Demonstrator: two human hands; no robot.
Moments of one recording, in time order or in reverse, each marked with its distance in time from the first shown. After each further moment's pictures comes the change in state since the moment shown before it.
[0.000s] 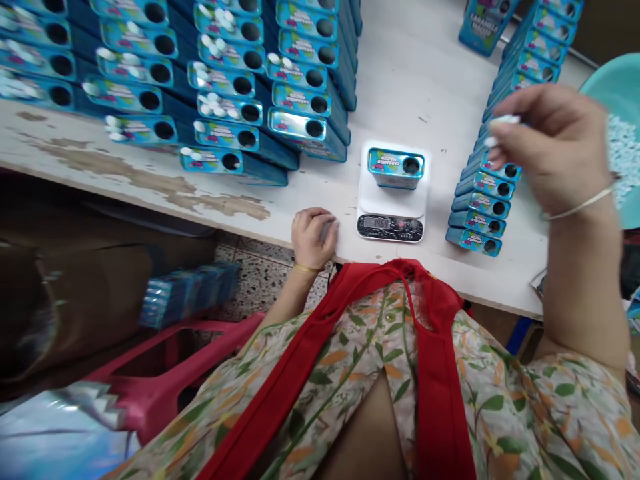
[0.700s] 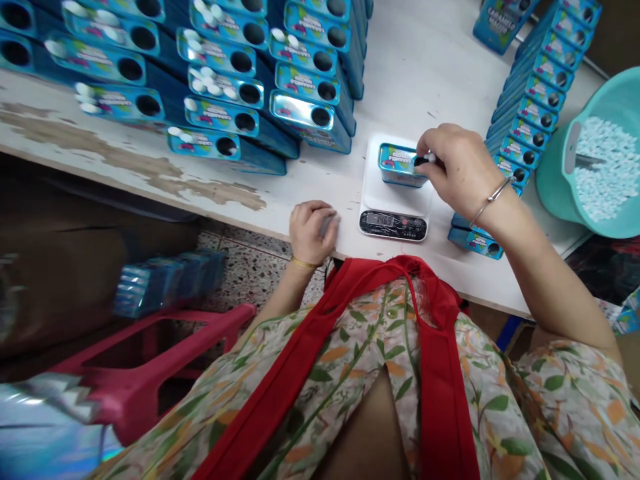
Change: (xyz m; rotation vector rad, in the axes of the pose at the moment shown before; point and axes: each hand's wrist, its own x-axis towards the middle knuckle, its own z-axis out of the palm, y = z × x) left_hand -0.001 0.002 -0.001 -0.020 -0.016 -0.030; right_hand 0.001 -0.011 0.075 -0.641 -0.484 -0.225
